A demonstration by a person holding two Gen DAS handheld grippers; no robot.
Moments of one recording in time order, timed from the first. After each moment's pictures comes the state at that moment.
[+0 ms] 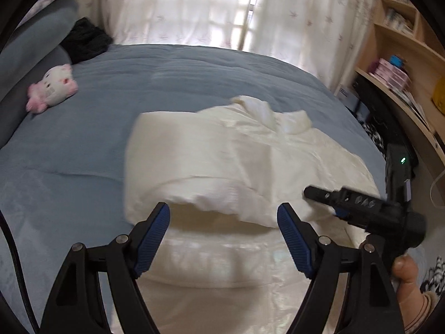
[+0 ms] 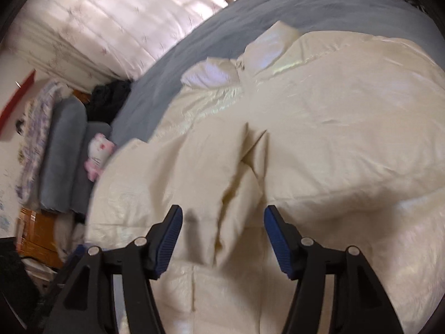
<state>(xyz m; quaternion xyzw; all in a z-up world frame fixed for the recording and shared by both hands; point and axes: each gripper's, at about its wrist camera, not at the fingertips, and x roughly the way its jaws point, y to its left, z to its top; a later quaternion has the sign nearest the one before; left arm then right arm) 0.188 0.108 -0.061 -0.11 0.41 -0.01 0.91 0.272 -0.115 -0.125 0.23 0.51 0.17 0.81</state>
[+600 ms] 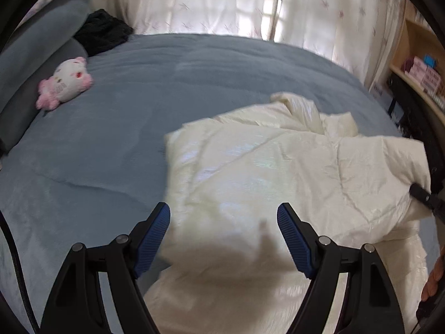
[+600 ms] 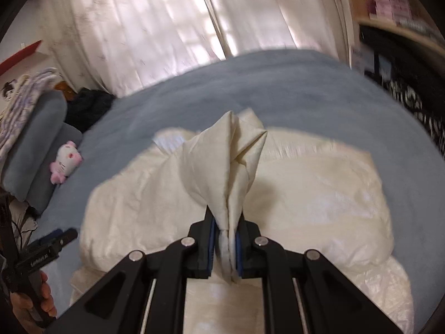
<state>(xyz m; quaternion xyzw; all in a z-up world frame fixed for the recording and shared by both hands) 0.274 0.116 -0.103 -0.08 0.44 0.05 0.89 0.276 -0.171 -0.065 0.10 0.41 0.10 0.90</state>
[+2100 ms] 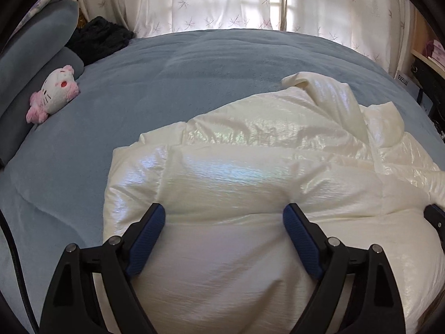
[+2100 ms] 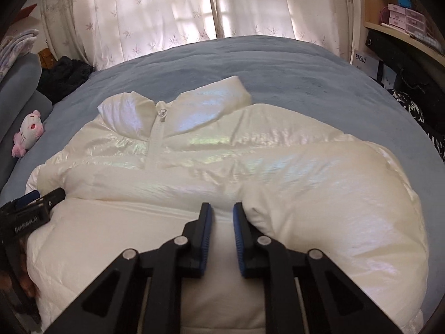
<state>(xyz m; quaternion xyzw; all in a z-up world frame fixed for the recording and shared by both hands) 0.360 0.087 -0.178 -0.04 0.43 0.11 0.89 0.348 -0.159 -0.149 0.02 0.42 0.07 0.91</state>
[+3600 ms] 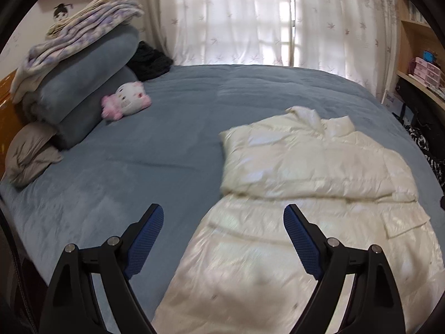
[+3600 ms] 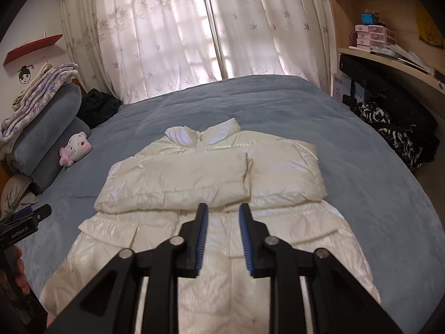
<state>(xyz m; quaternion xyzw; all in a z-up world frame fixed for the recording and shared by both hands) 0.073 0.102 -0.032 -0.03 0.37 0.15 0.91 0.101 -0.206 -0.016 0.05 0.34 0.08 0.94</state>
